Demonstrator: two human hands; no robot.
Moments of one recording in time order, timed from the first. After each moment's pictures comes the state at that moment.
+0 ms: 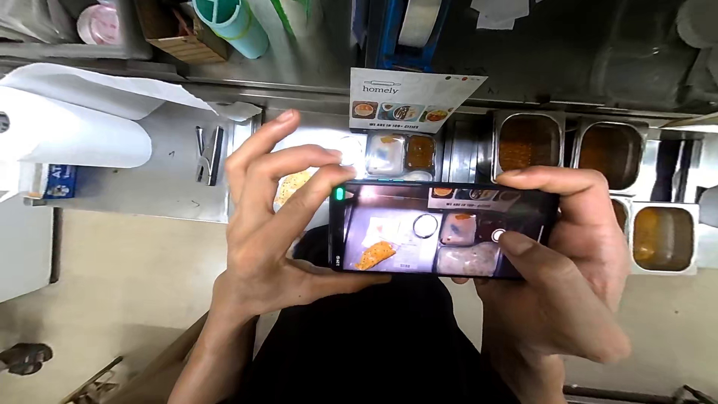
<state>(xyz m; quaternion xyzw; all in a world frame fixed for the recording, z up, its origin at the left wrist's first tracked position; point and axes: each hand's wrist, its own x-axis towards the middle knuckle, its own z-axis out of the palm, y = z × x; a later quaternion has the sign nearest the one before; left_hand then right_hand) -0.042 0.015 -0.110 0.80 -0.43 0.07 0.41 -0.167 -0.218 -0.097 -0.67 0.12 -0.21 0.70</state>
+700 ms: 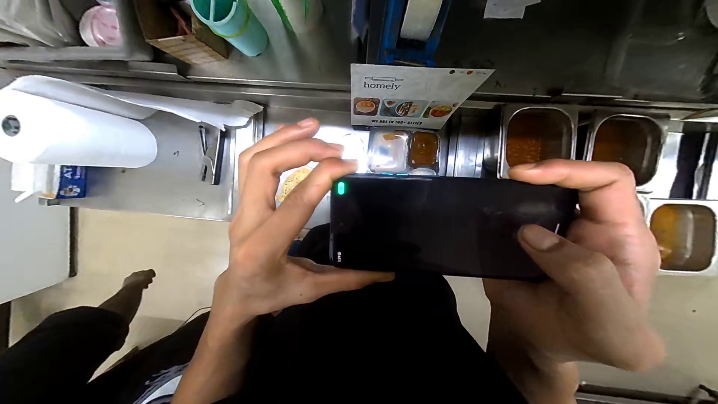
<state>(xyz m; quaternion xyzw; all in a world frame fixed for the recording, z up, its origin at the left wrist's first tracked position) -0.038 0.005 -0.107 0.79 -0.43 0.04 0.43 -0.161 -0.228 -0.098 -0.70 0.11 -0.22 0.67</state>
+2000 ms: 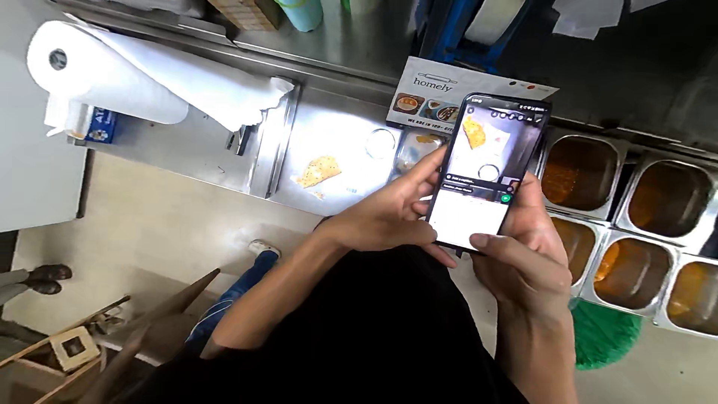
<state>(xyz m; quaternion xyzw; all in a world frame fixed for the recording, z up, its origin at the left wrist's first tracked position) -0.048 -0.046 -0.173 0.31 -0.20 -0.51 0.78 -0.151 -0.229 -0.157 -0.53 0.08 0.02 0.84</state>
